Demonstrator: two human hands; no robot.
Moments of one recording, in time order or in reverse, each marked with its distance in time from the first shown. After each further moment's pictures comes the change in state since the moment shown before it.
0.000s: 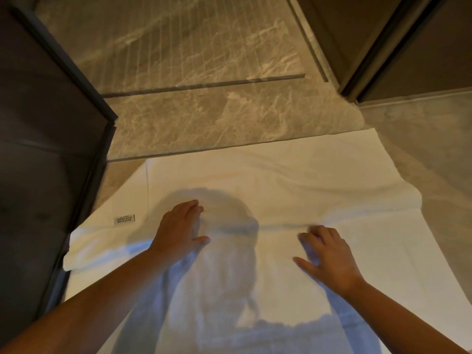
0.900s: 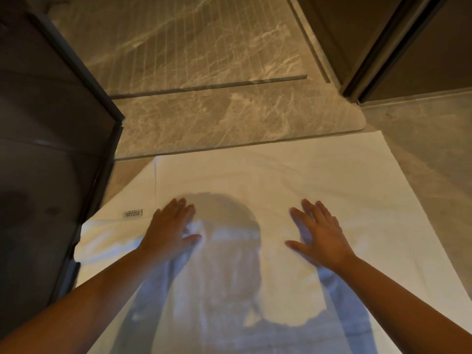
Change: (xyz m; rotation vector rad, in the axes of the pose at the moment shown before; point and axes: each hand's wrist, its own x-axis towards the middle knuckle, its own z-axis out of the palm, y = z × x) left_hand -0.016 -0.020 -0.011 0.174 -0.106 -0.052; right_hand 0.032 -0.002 0.002 0.056 -0.222 0.158
